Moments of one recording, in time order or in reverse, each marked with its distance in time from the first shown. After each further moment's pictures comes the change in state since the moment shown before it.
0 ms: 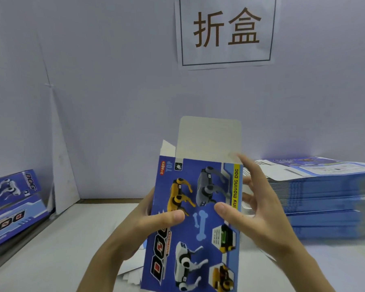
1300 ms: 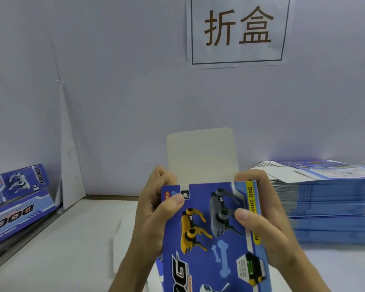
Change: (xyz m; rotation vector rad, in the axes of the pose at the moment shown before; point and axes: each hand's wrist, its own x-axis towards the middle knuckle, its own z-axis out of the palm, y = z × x) left_hand -0.001 0.005 0.030 -0.195 0.271 0.622; right_hand -0.006 -0.009 0.015 0.341 -0.045 -0.023
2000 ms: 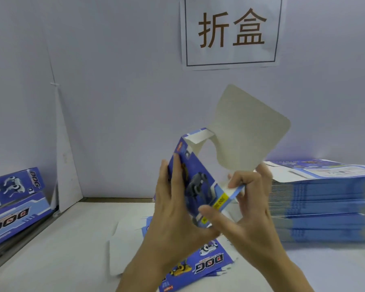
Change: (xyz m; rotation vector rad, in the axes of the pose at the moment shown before) left_hand -0.003 -0.024 0.019 0.936 -0.117 0.147; right_hand 0.005 0.012 0.016 -0.349 0.208 -0.165
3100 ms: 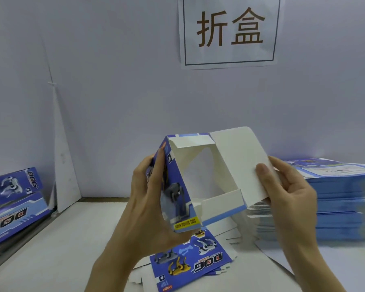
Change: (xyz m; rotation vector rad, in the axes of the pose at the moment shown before) left_hand 0.008 -0.027 -0.039 0.097 -0.004 0.161; right_hand 0.020 0.002 -0.041 0.191 0.440 0.412
